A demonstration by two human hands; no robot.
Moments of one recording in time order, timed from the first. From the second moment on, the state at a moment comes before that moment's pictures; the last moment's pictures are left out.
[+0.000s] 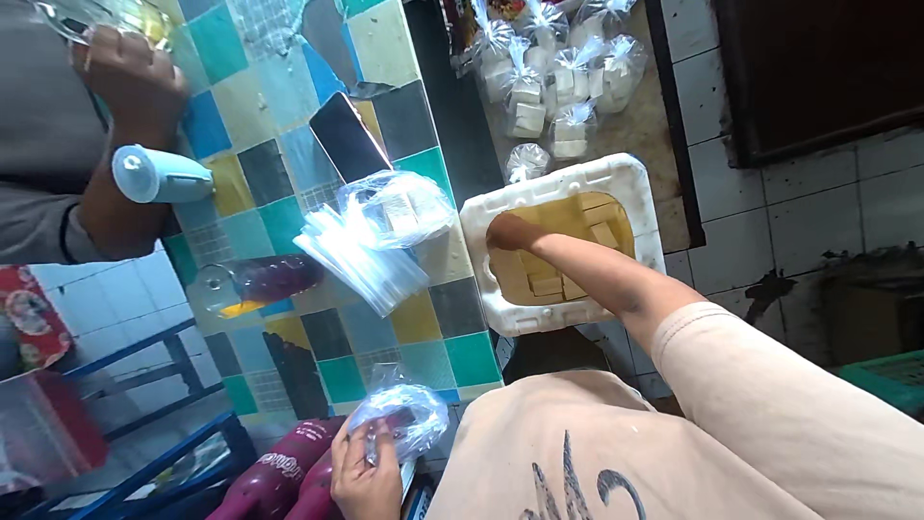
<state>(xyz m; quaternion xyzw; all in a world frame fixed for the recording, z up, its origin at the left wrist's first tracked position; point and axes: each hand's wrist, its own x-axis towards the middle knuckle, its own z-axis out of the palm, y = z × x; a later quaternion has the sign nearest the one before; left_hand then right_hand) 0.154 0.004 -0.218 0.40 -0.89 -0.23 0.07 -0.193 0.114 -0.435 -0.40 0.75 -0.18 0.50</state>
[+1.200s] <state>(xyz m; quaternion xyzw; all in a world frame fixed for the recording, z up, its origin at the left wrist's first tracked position) 0.158 0.002 -0.228 0.38 -0.88 -0.28 0.07 -0.207 0.160 -0.467 -0.16 0.82 -0.17 0.52</state>
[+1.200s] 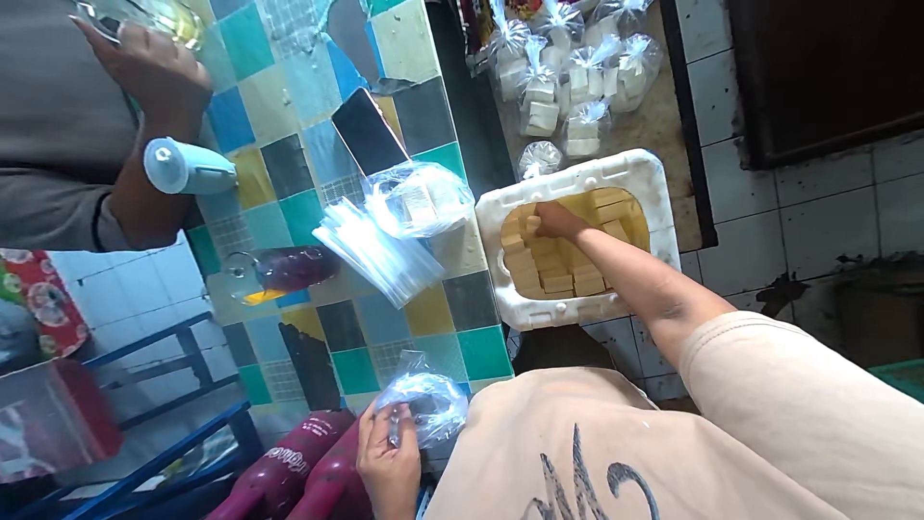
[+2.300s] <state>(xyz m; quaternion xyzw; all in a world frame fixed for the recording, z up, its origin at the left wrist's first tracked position) 0.159 0.019 -0.231 0.39 -0.87 -0.29 0.09 -0.127 0.135 -0.423 0.07 0.77 -0.37 0.52</state>
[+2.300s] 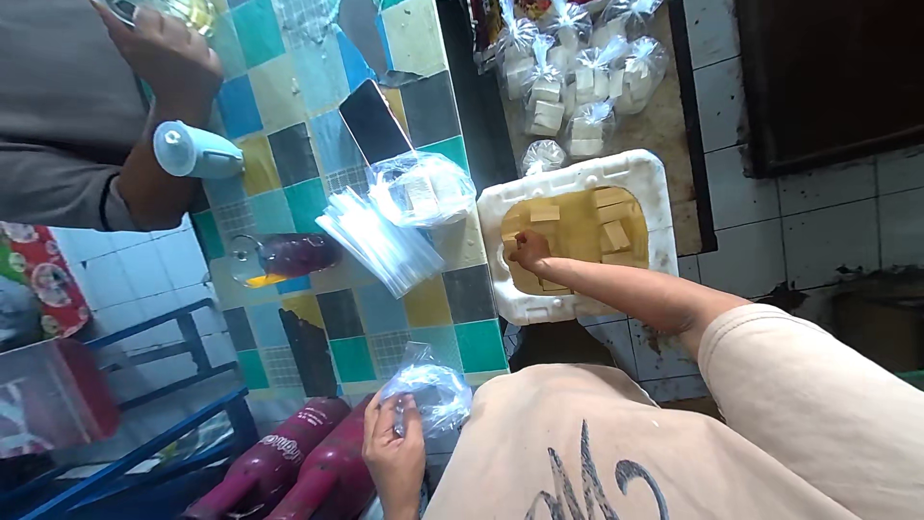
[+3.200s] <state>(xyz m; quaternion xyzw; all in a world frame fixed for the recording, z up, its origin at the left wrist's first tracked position) 0.158 0.026 -0.232 0.42 -0.86 -0.29 0.08 -0.215 0.182 -0.464 -0.20 0.85 -0.25 0.43</state>
